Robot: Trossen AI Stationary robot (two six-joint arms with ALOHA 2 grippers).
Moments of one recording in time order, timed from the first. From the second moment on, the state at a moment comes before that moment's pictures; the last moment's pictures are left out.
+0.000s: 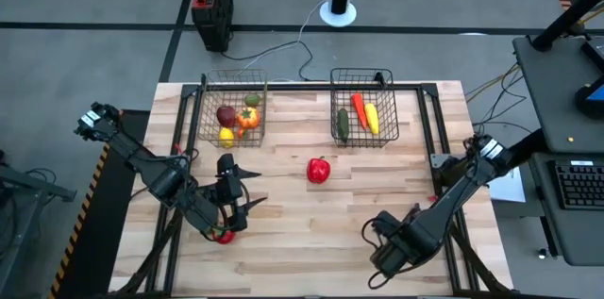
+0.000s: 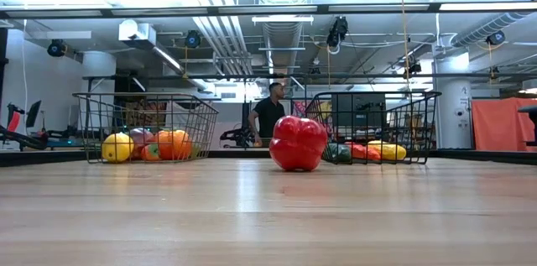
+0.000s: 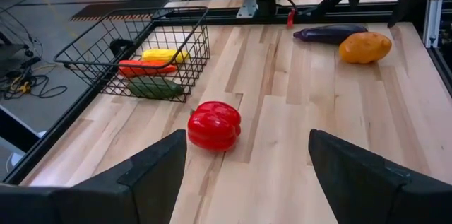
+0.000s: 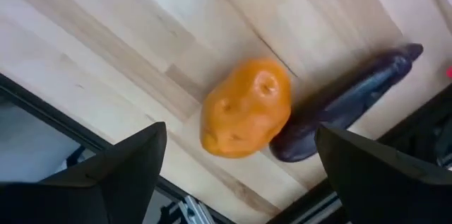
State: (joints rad) left arm -0.66 1.19 0.98 -0.47 -0.86 -0.43; right arm 0.76 1.76 1.47 -1.30 -0.08 1.56
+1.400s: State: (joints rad) left arm -0.66 1.20 0.98 -0.47 -0.91 -0.43; right arm 0.79 1.73 1.07 -0.82 -0.15 1.76
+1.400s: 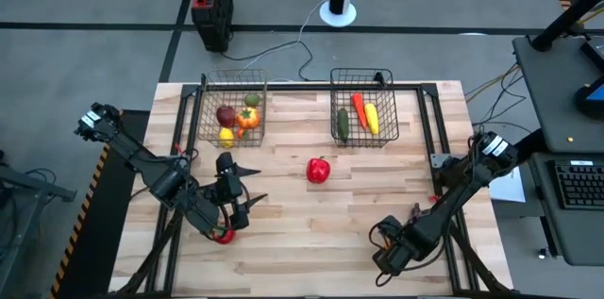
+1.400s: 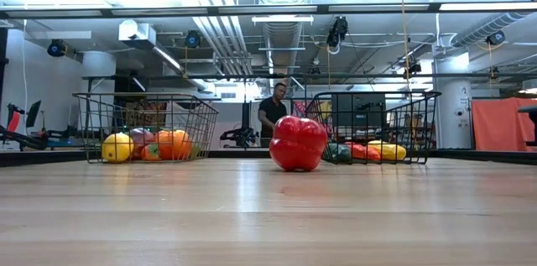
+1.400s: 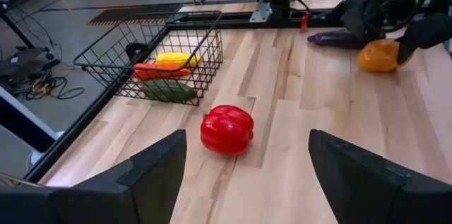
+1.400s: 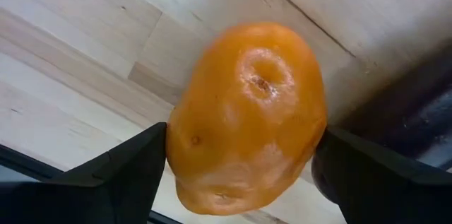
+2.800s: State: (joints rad) left arm -0.66 1.29 0.98 -0.45 -0.91 -0.52; right arm 0.33 1.60 1.52 -0.89 0.32 0.92
